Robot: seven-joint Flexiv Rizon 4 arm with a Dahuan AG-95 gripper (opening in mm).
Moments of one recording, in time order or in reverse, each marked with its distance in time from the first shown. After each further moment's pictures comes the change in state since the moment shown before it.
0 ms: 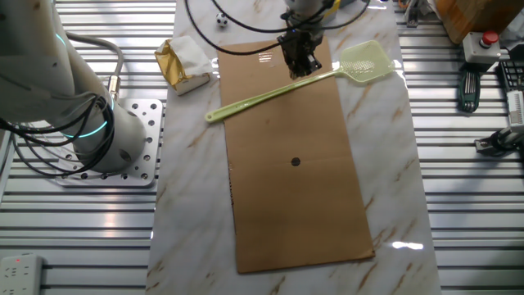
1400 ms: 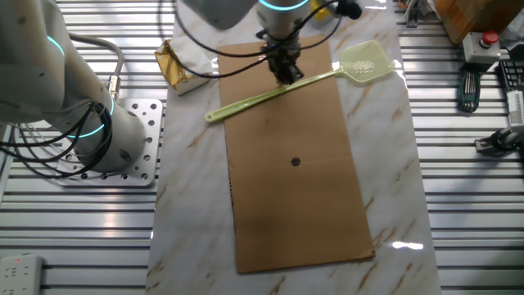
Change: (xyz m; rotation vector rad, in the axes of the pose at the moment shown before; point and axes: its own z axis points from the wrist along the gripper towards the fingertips) arm 0.019 0.009 0.019 -0.015 -0.103 -0.014
